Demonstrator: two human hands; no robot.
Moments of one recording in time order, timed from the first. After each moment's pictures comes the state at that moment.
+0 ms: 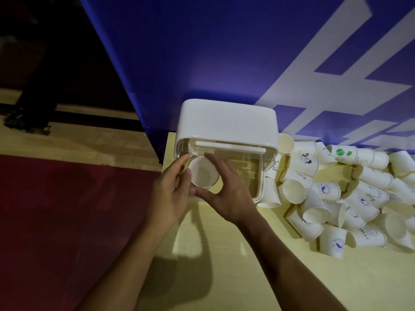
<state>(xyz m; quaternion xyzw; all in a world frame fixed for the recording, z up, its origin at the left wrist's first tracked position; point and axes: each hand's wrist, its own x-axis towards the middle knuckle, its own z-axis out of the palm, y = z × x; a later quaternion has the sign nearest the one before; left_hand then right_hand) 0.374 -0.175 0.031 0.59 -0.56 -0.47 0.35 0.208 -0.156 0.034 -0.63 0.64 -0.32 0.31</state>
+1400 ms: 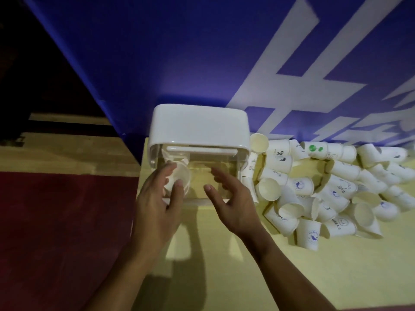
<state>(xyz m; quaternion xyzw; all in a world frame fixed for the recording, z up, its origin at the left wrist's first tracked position) 0.344 -0.153 0.054 0.56 -0.65 -0.34 0.39 0.157 -0.118 0.034 -0.53 0.70 -0.35 0.33</state>
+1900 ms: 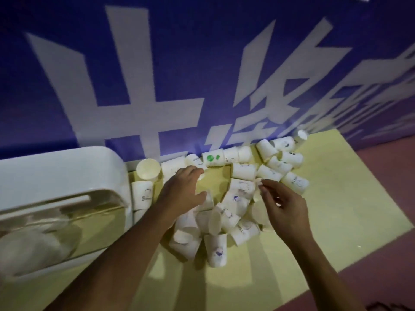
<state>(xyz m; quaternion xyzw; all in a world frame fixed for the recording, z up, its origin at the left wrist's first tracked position) -0.003 -0.187 0.028 0.34 -0.90 -0.27 0.05 -0.180 0.010 0.085 -0.35 0.84 -0.39 0.12</state>
